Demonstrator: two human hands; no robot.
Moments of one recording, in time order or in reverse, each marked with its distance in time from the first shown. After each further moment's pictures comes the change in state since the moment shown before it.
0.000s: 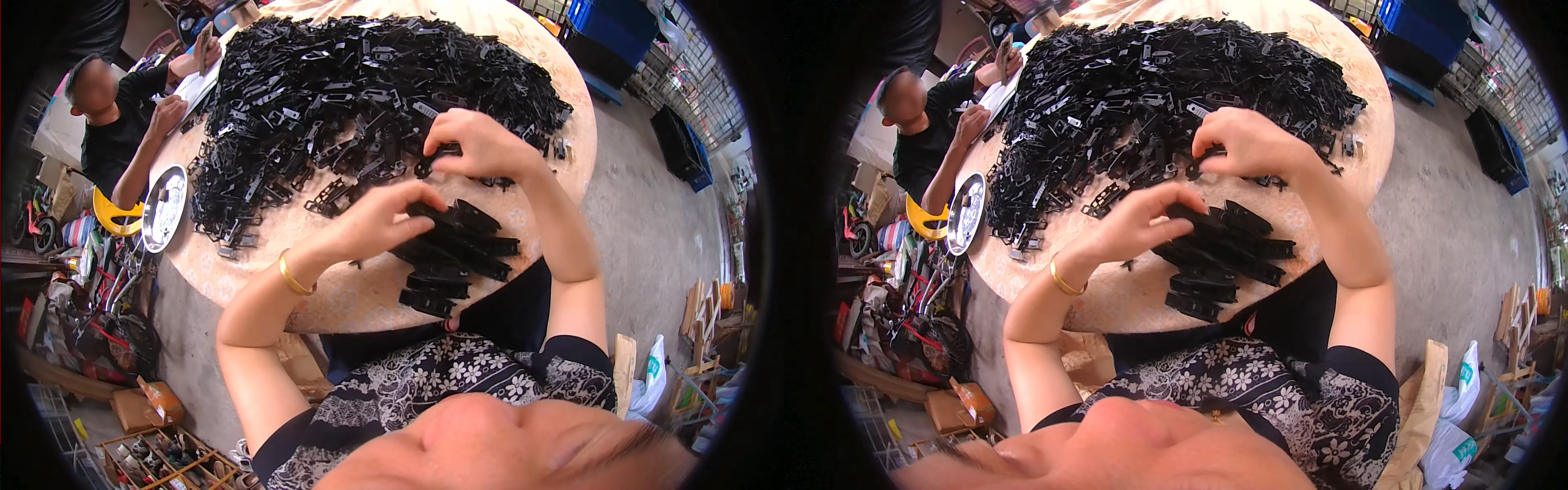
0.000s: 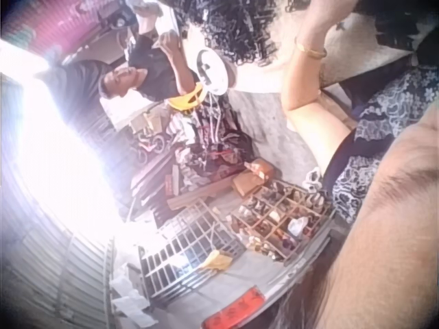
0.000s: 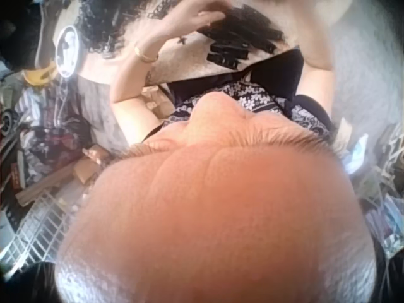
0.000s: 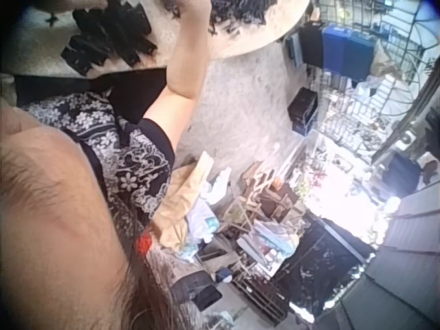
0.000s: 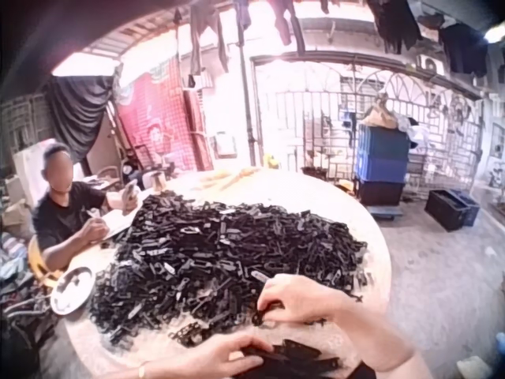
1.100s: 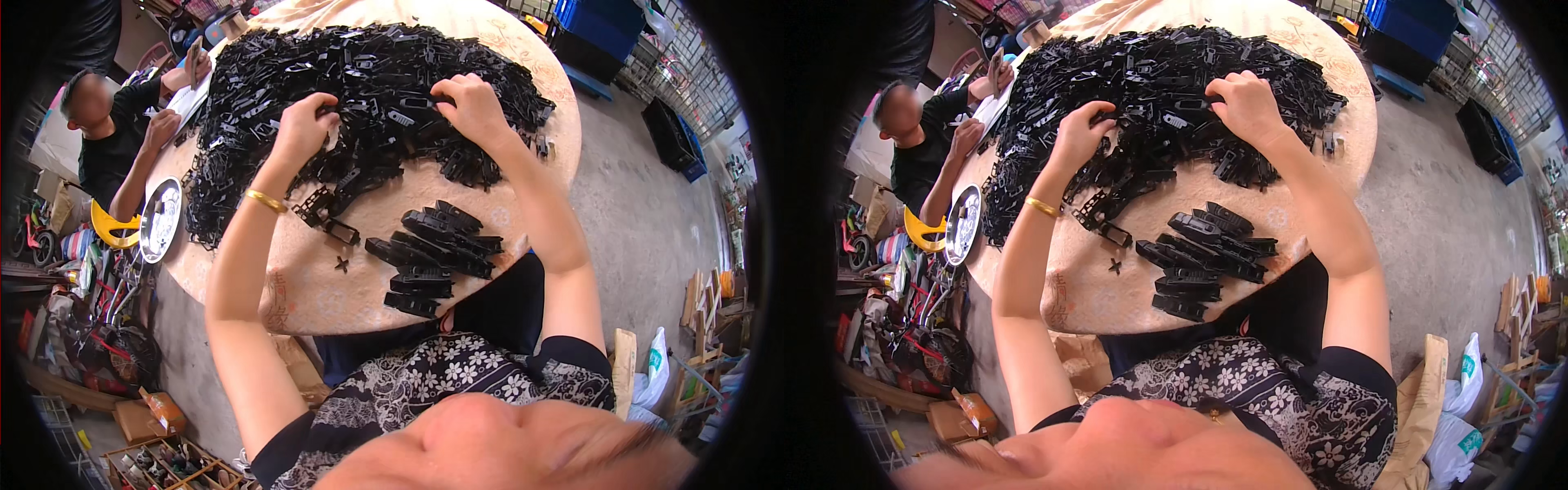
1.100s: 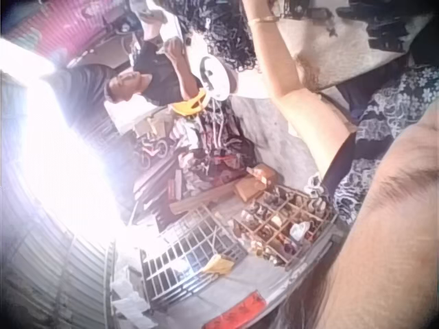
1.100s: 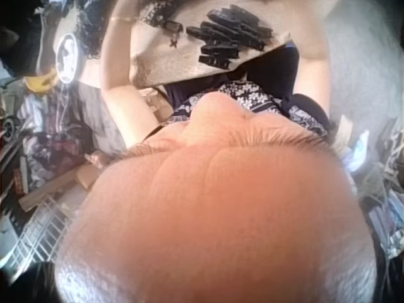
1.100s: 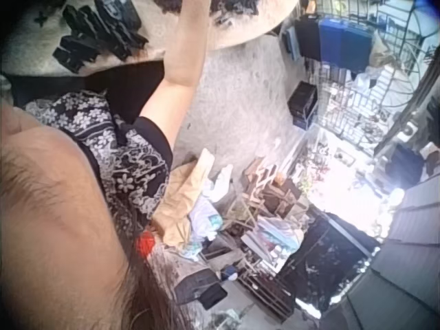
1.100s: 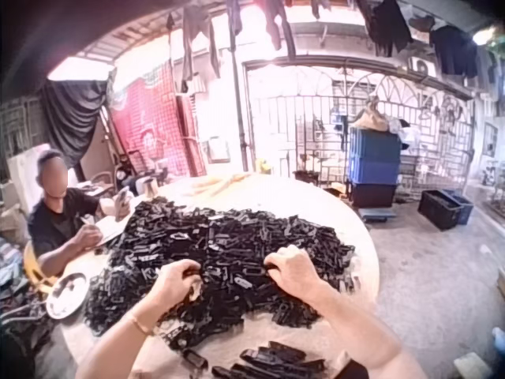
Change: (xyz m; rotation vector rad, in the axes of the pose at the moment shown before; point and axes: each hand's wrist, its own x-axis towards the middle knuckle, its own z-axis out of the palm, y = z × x) left_hand 0.050 -0.066 -0.109 0.745 0.665 -0.057; right_hand 0.004 0.053 0.000 -0.519 0.388 0.307
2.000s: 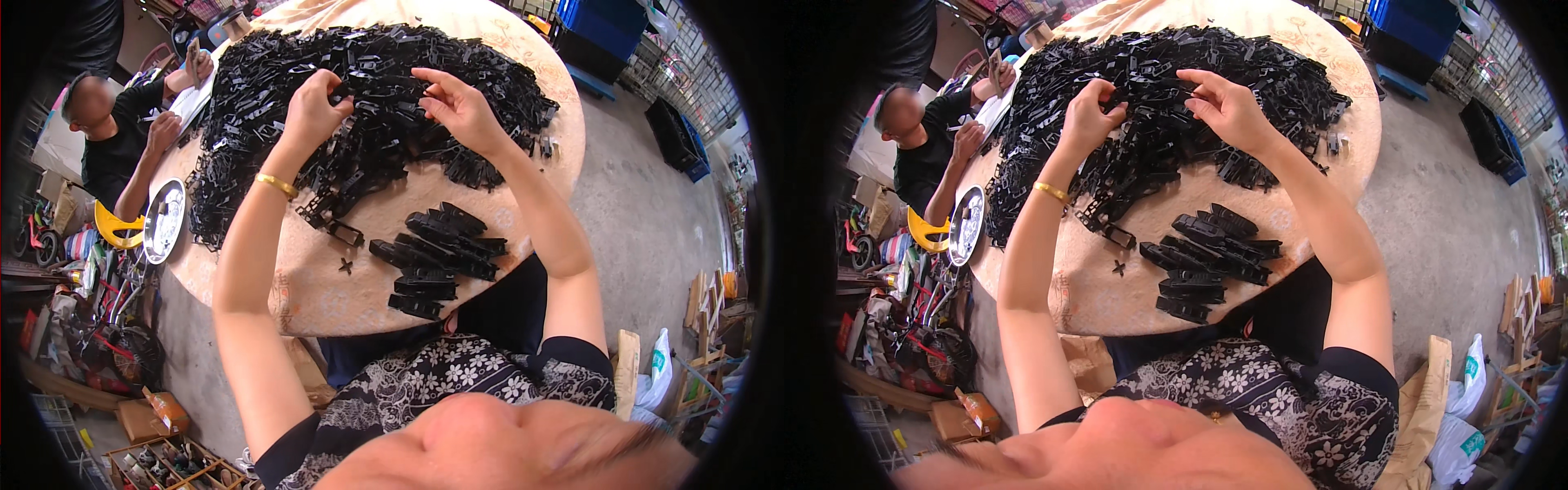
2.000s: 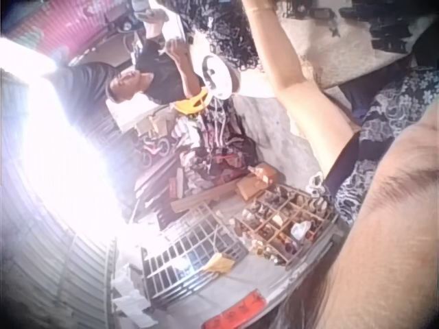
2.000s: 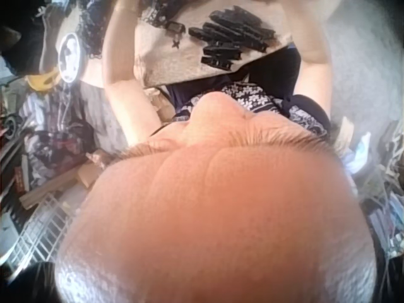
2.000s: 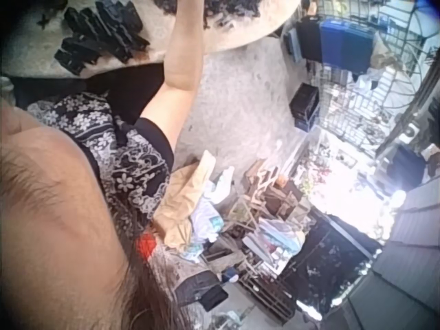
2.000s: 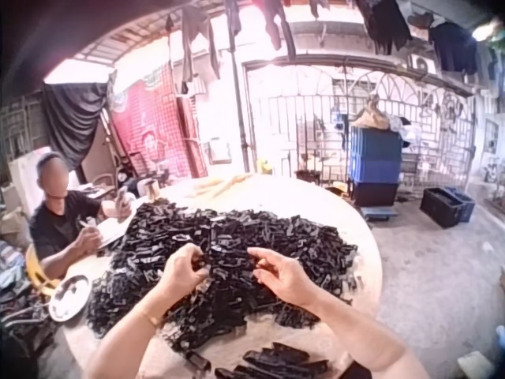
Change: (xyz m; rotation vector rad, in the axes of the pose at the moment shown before) left_hand 0.024 0.015 0.000 0.095 0.100 0.111; right_hand -0.001 -0.034 -0.007 1.052 0.026 0.145
